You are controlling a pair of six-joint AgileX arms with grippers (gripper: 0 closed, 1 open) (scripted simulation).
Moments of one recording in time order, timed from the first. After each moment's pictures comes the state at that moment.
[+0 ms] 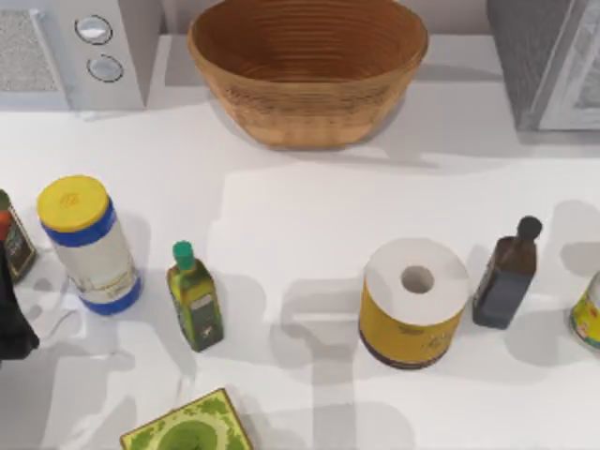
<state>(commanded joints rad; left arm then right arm) 0.00 0.00 0.00 0.00 0.00 0.00 0.20 0.41 0.56 -0.21 0.21 0.00</state>
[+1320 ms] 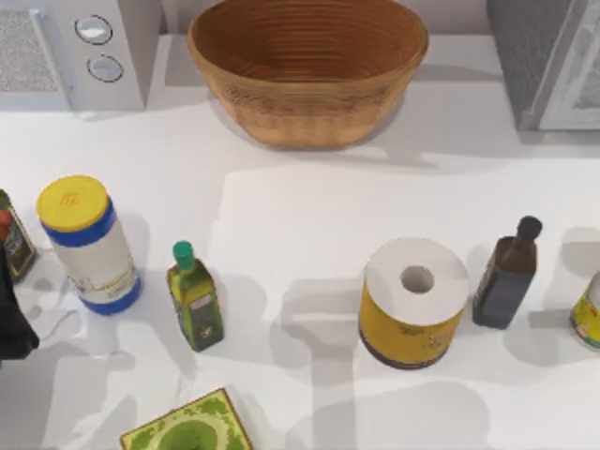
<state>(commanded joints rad) 0.00 0.00 0.00 0.00 0.00 0.00 0.14 0.22 0.20 0.06 0.09 0.03</state>
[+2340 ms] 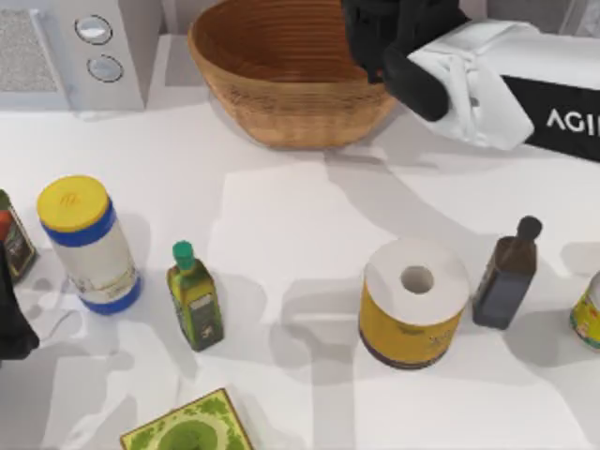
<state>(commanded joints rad) 0.00 0.00 0.00 0.00 0.00 0.00 0.65 1.99 1.54 0.44 0.62 0.05</state>
